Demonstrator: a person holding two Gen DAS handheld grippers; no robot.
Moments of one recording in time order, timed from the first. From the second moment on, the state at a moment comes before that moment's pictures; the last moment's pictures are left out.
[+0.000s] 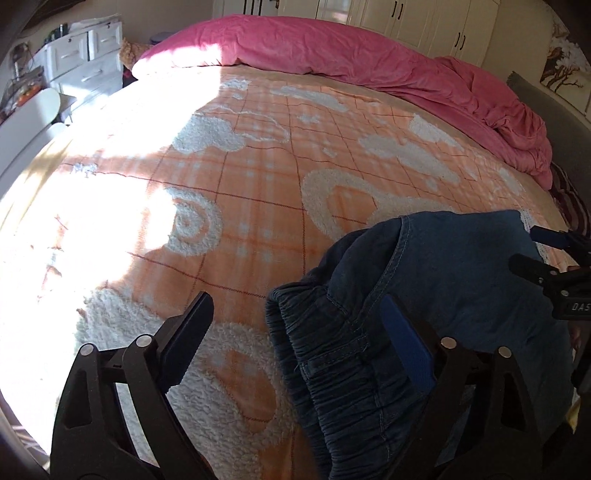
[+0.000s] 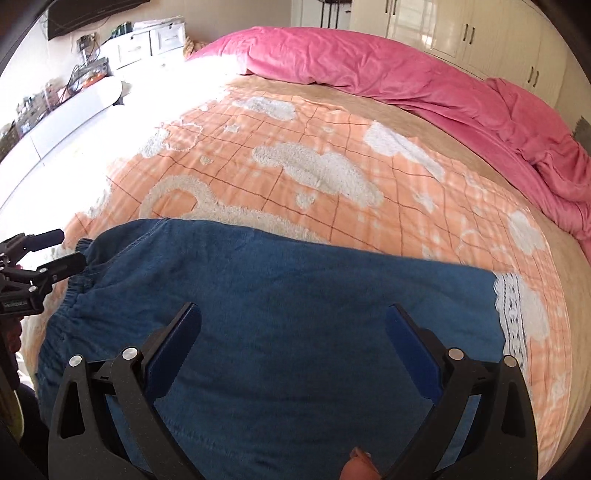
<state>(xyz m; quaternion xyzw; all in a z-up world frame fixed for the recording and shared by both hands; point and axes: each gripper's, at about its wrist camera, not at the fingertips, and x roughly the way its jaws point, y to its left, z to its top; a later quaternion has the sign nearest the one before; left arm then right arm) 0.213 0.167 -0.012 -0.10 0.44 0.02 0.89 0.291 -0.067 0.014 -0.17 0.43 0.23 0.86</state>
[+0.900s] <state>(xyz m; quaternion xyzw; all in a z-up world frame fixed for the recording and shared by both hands) 0.207 0.154 -0.003 -0.09 0.39 -0.01 0.92 0.332 0.027 -0.031 -0.35 0.42 0.38 0.75</state>
